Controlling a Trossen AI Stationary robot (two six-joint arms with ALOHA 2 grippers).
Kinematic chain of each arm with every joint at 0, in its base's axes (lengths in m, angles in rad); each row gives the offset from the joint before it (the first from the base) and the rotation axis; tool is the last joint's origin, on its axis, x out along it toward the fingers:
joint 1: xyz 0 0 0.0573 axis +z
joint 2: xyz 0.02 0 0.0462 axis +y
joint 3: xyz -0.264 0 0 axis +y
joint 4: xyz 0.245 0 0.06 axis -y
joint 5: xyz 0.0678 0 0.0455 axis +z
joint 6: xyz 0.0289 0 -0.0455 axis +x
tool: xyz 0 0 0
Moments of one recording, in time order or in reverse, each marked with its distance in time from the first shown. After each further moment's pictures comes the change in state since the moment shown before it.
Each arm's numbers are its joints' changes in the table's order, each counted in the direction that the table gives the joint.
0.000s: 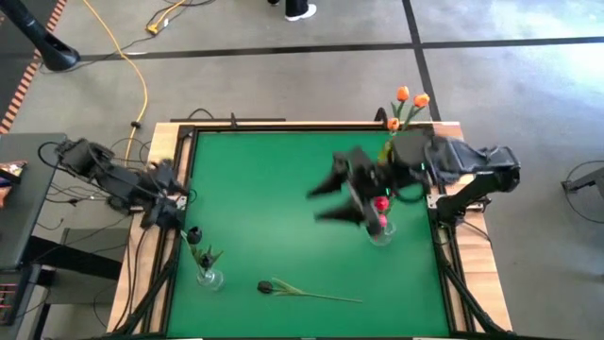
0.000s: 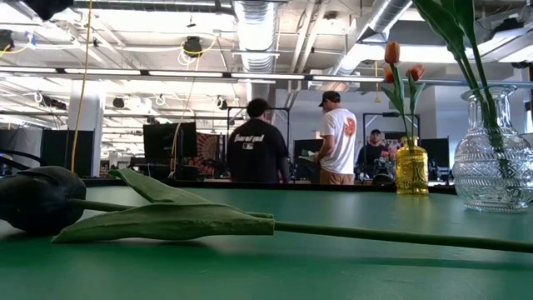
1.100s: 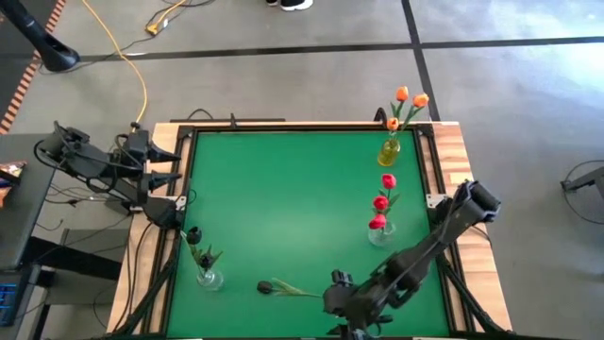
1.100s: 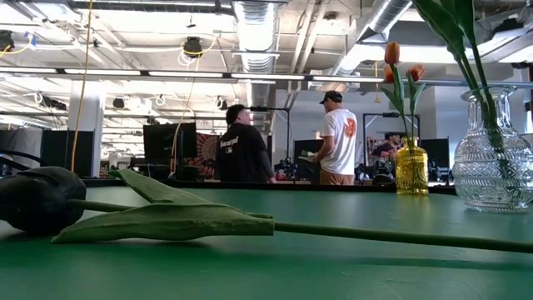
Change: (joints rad) left arm 0.000 0.014 -0.216 -0.048 0.379 -0.009; right arm 0.465 0.345 0.273 -0.148 -0.183 0.273
